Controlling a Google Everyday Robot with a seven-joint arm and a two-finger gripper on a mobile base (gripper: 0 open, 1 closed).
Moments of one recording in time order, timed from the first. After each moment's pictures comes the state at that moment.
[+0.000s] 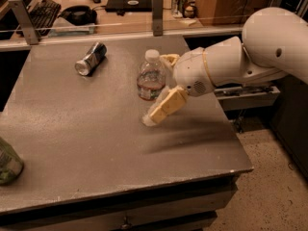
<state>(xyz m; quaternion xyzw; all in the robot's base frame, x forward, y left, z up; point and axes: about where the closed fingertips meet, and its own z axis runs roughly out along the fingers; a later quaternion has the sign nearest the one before) 0.515 0.003 0.907 -0.61 0.63 0.26 0.41</state>
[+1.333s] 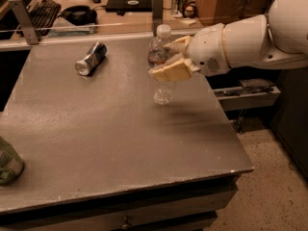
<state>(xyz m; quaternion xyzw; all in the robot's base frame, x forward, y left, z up) 0.542 -0.021 0.961 -0.55 0.65 0.24 0.47</state>
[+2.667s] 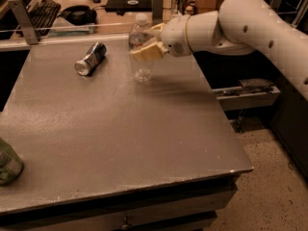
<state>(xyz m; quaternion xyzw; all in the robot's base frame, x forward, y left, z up) 0.659 0.024 0.948 -0.53 0.63 0.23 0.52</state>
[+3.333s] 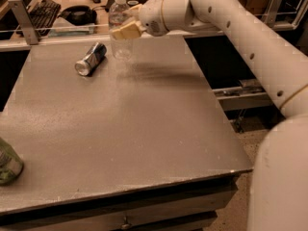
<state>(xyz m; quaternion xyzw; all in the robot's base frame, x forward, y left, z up) 0.730 0.085 0.974 -0.54 0.59 0.26 0.54</state>
